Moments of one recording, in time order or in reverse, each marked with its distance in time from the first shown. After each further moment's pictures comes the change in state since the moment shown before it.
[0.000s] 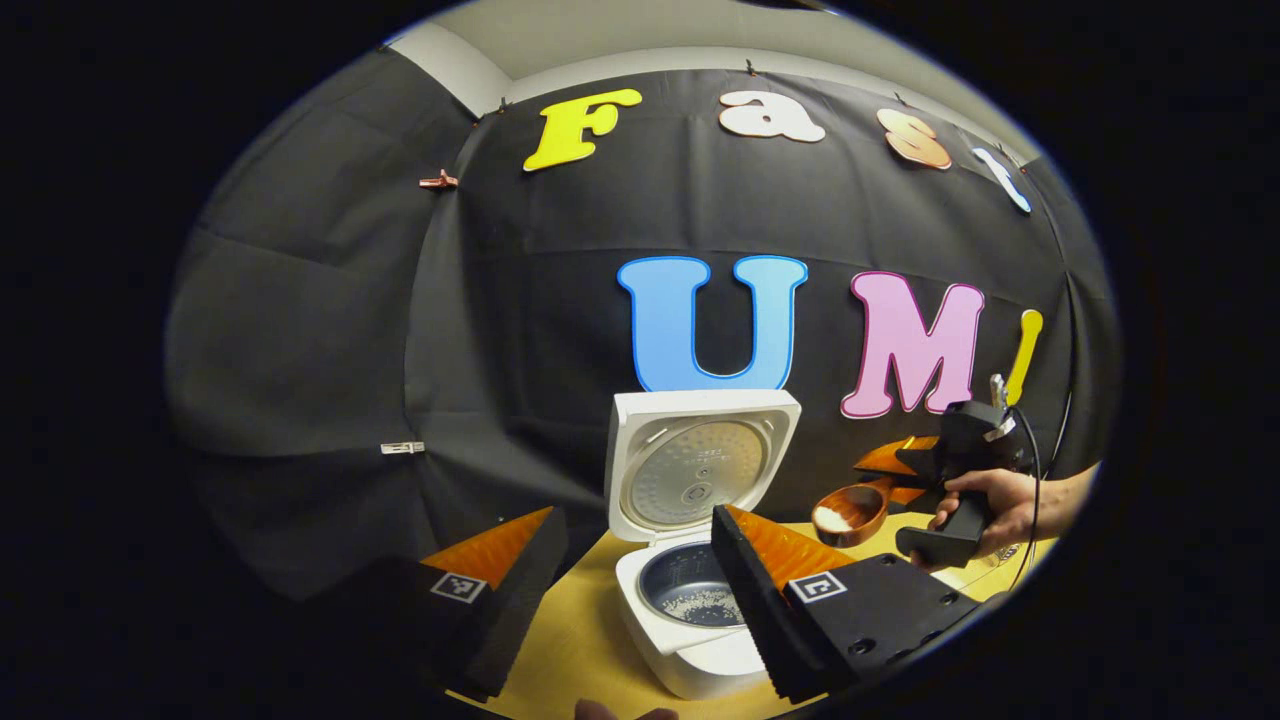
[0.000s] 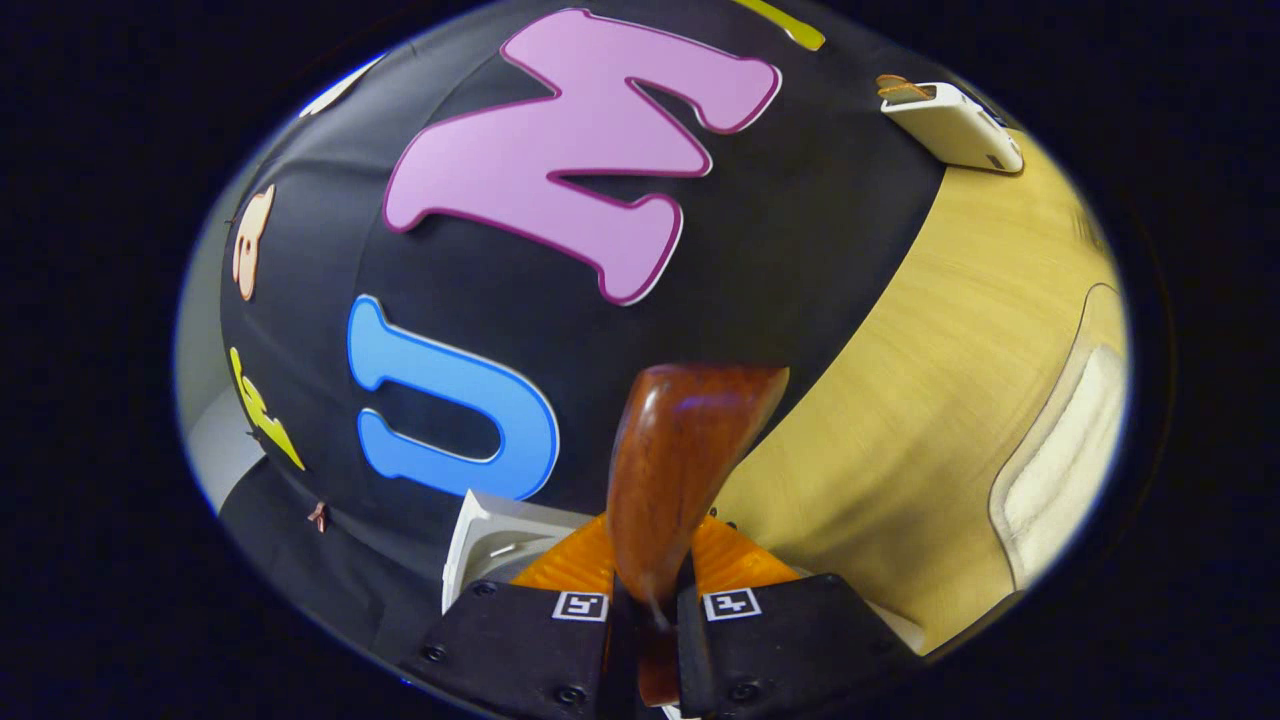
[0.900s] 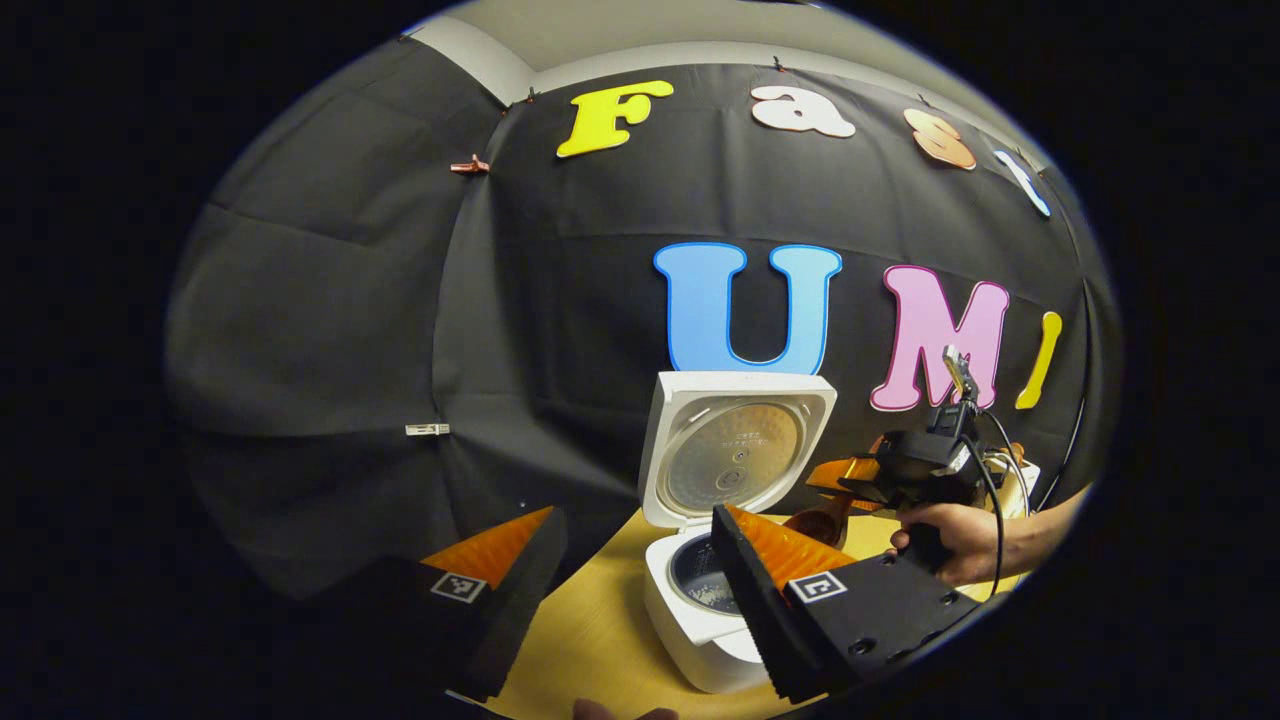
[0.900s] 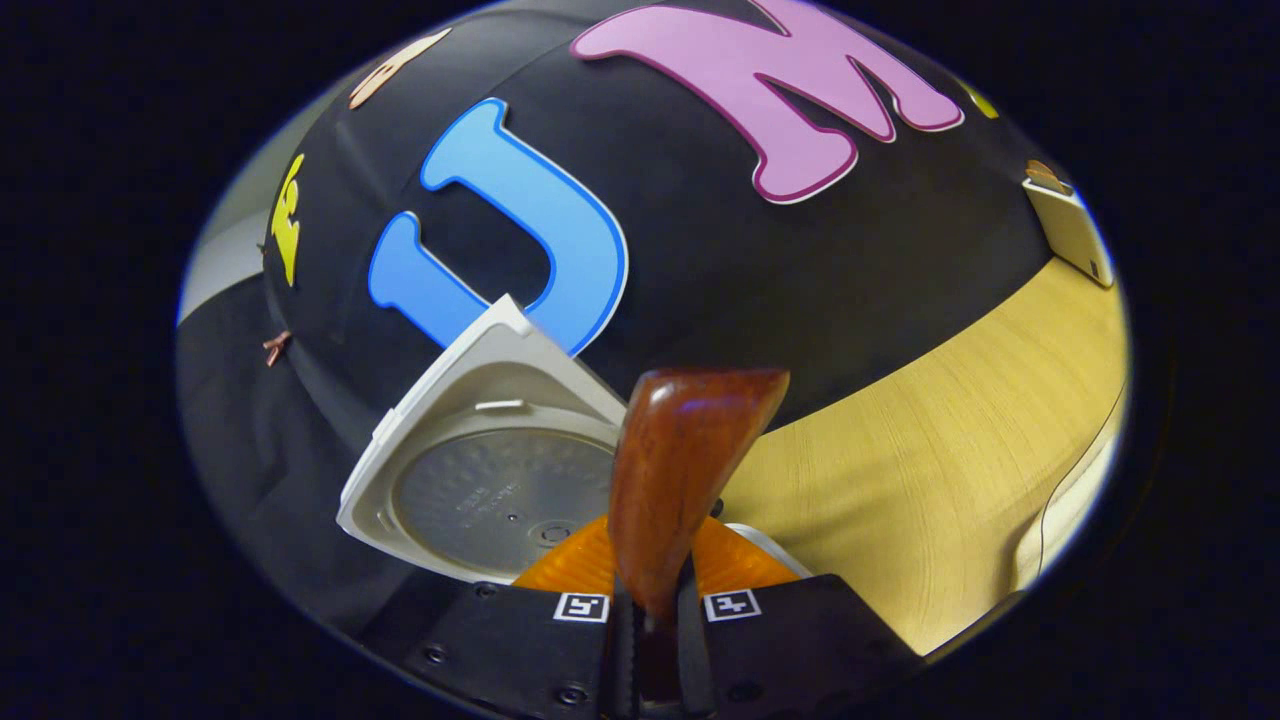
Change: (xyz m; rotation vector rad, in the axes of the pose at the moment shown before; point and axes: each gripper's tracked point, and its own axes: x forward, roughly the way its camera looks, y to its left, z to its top) left arm -0.001 0.028 -0.017 -0.028 0.028 0.051; right arm 0.034 0.022 -0.091 -0.457 0.074 0.012
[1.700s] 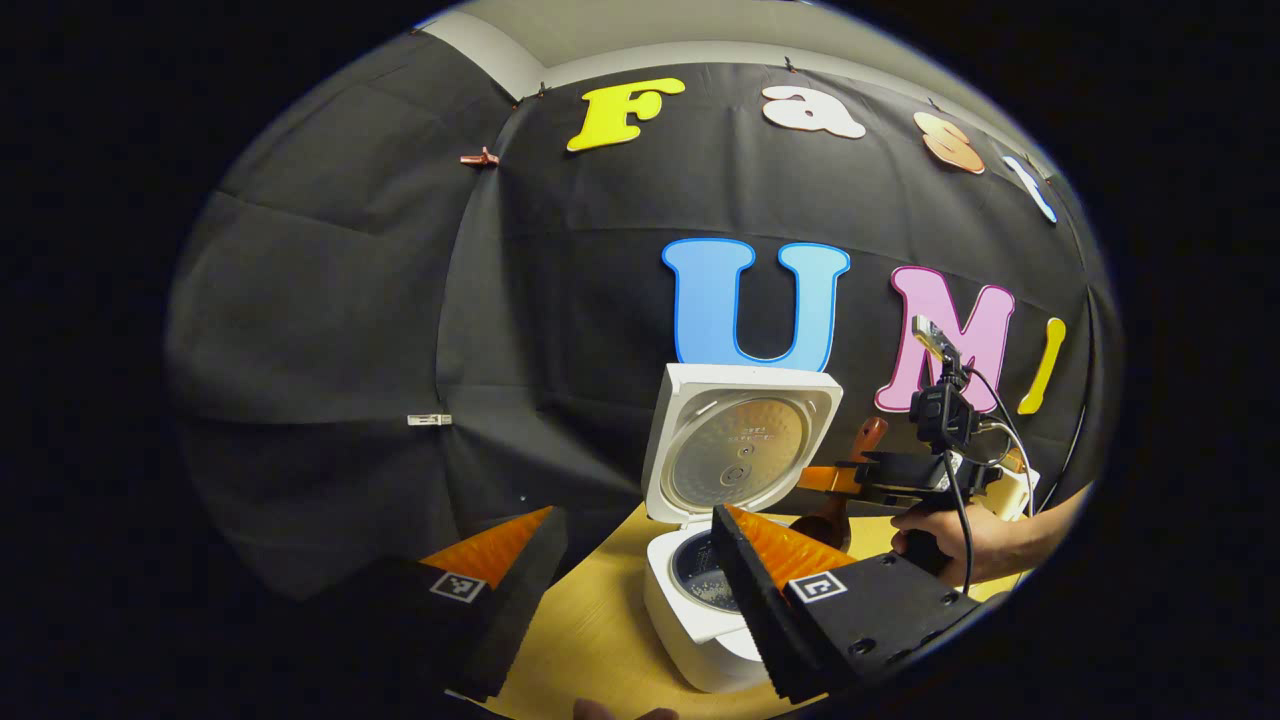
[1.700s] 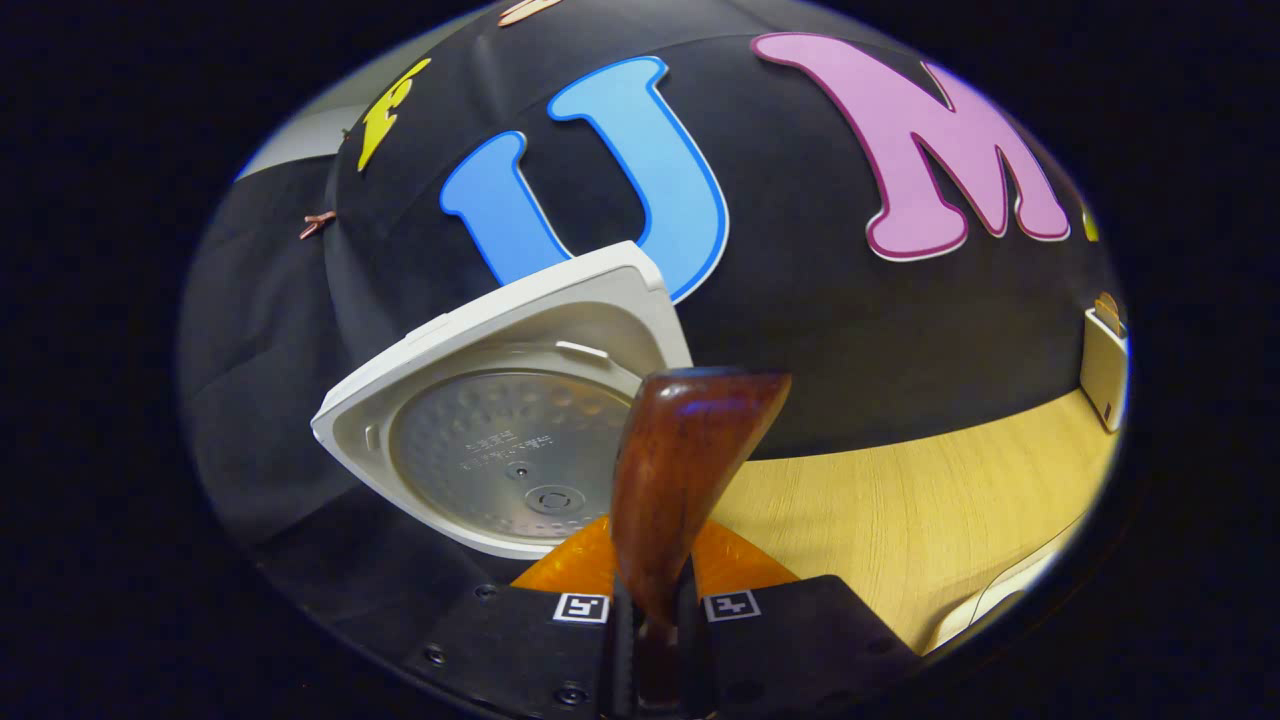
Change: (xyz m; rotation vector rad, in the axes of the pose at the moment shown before) left arm 0.002 0.004 -0.007 -0.026 0.007 0.008; right arm 0.002 0.027 -0.007 -0.350 0.009 0.035
